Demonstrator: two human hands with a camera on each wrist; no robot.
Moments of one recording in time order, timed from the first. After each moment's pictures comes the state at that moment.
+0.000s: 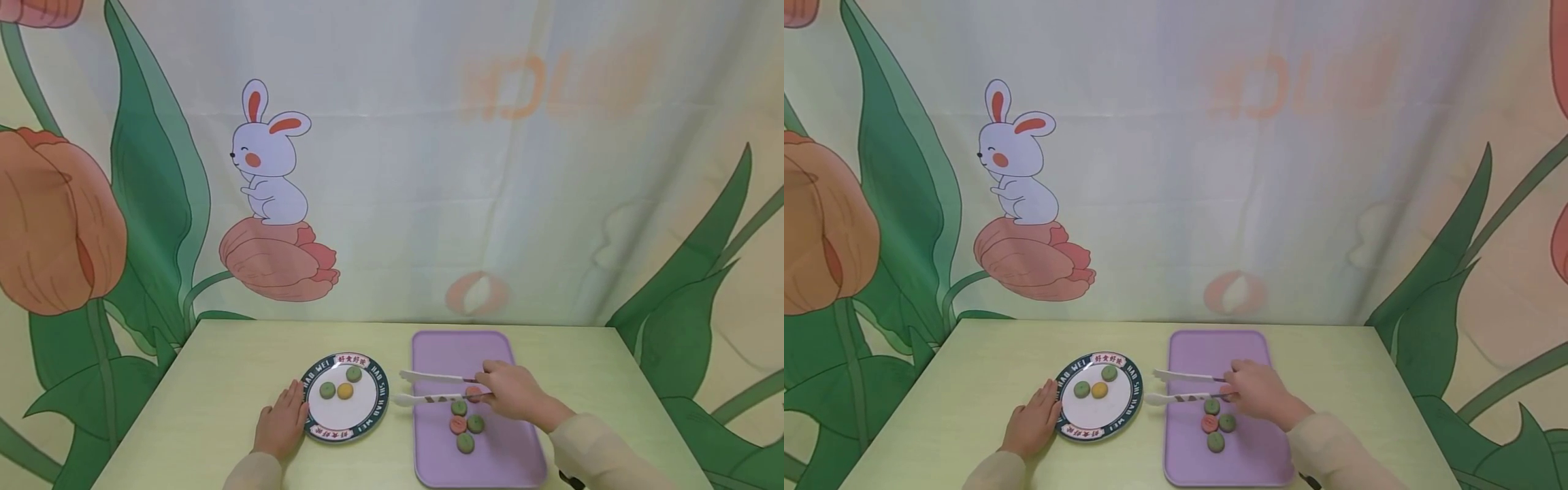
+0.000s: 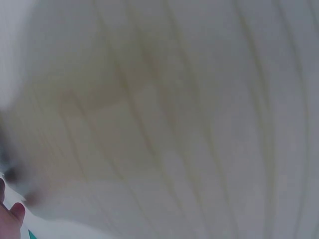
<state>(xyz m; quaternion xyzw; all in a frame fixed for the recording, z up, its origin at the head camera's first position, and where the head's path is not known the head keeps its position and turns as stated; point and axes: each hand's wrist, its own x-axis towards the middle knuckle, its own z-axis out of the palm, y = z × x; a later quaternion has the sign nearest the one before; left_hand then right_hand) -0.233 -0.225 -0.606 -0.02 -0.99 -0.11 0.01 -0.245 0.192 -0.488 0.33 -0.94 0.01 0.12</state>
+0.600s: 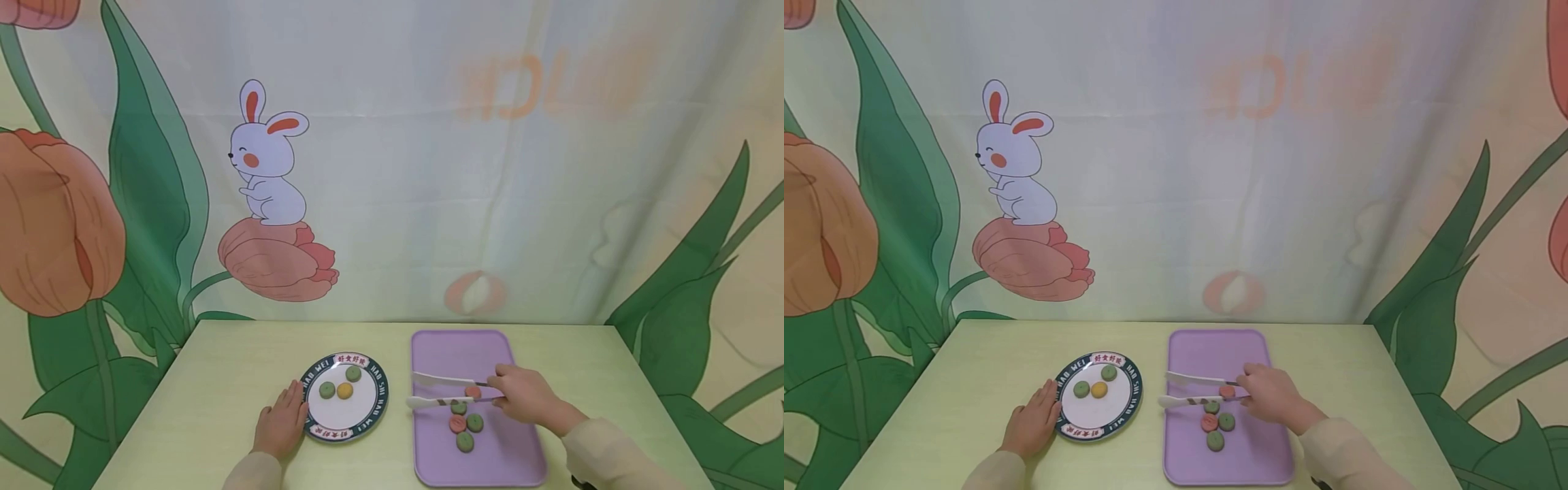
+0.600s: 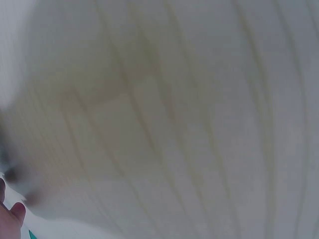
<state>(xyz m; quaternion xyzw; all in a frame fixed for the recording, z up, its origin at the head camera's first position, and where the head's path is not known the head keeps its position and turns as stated) -0.233 -0.225 -0.607 -0.01 -0.99 -0.10 0.01 -0.238 0.211 -0.488 0.32 -0.94 0.01 0.09</state>
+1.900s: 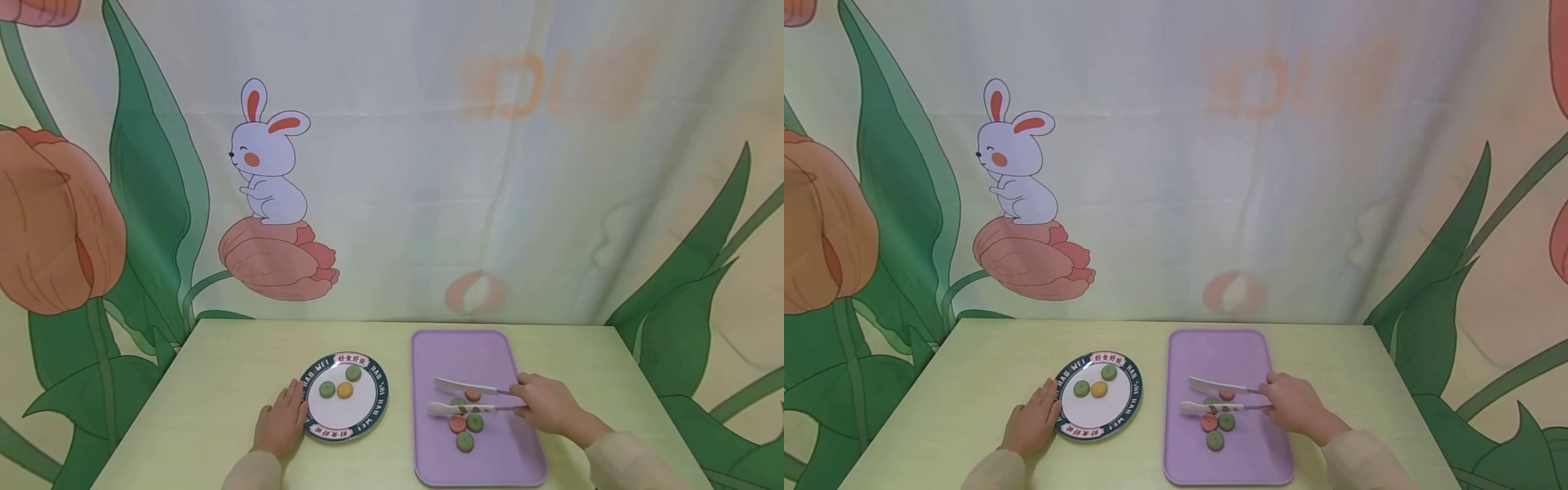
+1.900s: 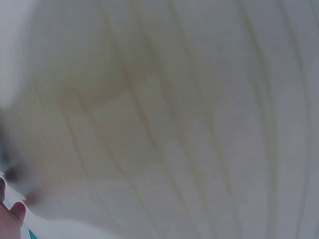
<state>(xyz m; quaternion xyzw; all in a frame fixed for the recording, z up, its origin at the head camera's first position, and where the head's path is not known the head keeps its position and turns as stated) -0.235 -0.226 -0.610 -0.01 -0.99 -0.10 0.01 -0.229 0.243 -0.498 0.28 -0.96 -0.01 0.07</state>
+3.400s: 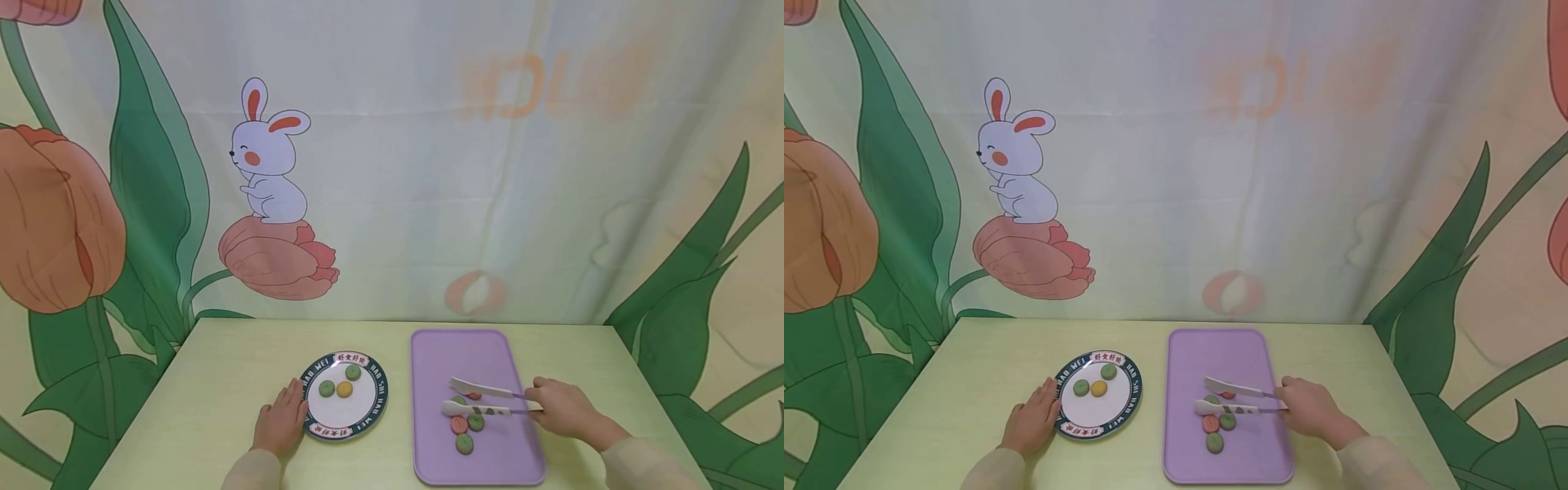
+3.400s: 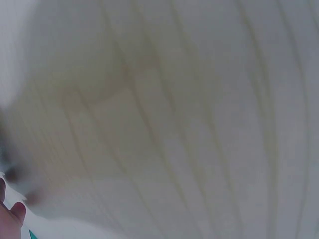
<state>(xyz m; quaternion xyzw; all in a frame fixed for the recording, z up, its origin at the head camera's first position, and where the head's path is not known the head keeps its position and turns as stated) -0.233 -0.226 -0.606 -0.02 -0.99 -0.11 0.01 -0.219 0.262 -0.491 0.26 -0.97 0.02 0.03</state>
